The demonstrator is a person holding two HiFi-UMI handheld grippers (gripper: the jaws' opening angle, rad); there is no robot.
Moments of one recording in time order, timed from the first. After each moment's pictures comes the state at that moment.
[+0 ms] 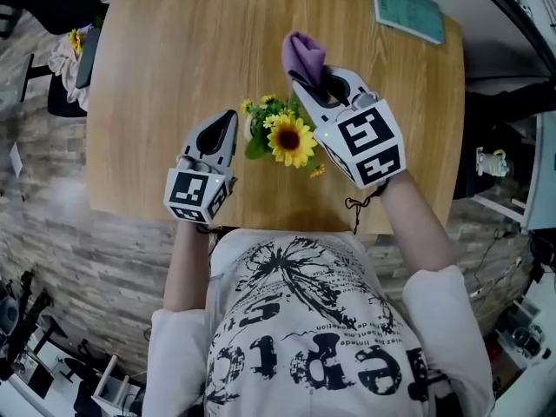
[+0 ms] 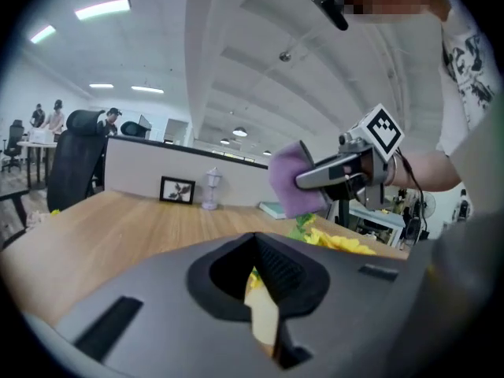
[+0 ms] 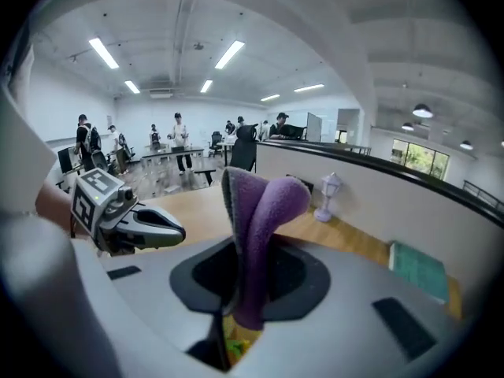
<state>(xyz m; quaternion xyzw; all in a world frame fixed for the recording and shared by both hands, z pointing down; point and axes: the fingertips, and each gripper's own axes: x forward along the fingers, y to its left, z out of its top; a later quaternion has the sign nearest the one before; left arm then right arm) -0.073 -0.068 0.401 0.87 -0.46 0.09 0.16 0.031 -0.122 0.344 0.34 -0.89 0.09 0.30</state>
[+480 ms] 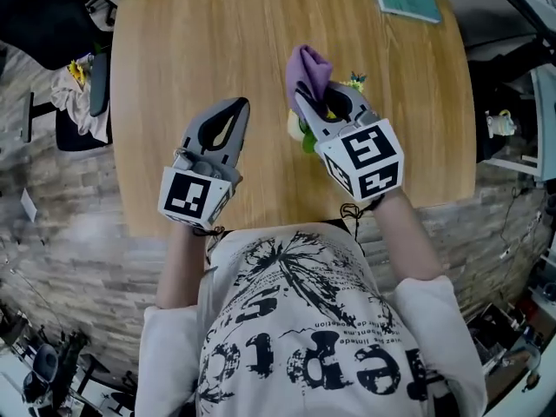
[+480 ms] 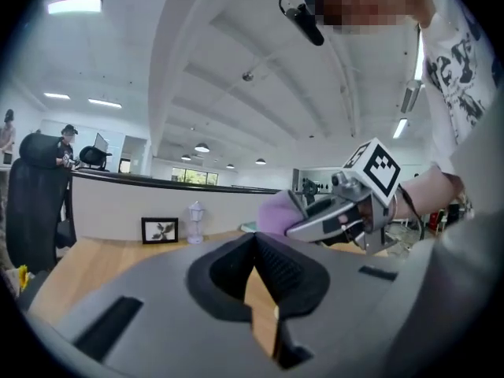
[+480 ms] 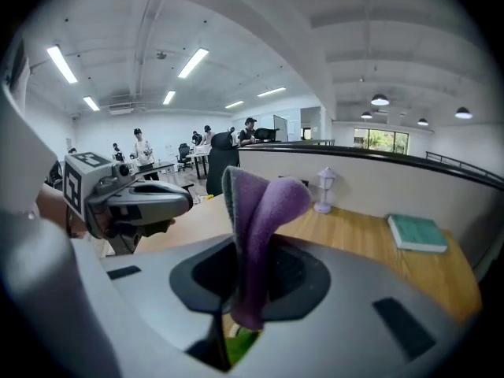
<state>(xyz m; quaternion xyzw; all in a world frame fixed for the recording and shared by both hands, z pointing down) -0.142 -0.089 0.320 0.94 -0.34 0.06 0.07 -0.053 -0.098 0.340 0.46 -0.84 0.15 0.24</state>
